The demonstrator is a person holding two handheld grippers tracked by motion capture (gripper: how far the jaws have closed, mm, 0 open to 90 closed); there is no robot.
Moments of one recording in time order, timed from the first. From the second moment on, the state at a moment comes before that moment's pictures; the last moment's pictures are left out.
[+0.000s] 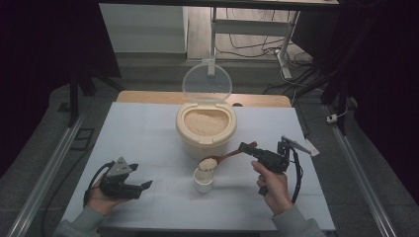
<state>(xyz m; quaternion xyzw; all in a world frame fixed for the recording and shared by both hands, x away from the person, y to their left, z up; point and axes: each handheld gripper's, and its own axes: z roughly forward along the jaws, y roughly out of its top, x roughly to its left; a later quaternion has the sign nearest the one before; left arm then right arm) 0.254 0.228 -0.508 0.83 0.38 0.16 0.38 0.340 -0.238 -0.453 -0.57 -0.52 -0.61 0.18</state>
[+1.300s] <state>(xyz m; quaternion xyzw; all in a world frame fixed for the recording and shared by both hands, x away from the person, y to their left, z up) 0.254 0.228 -0.509 0.83 0.38 0.16 0.38 0.339 -0.218 -0.434 -0.53 -0.62 -0.57 0.07</state>
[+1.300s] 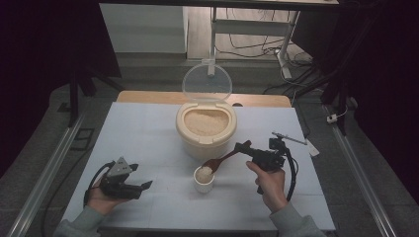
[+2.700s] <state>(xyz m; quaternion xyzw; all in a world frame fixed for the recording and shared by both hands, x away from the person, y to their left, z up) 0.254 0.229 -0.510 0.83 0.38 0.15 0.38 0.323 -0.250 -0.407 -0.39 -0.68 -0.62 -0.02</state>
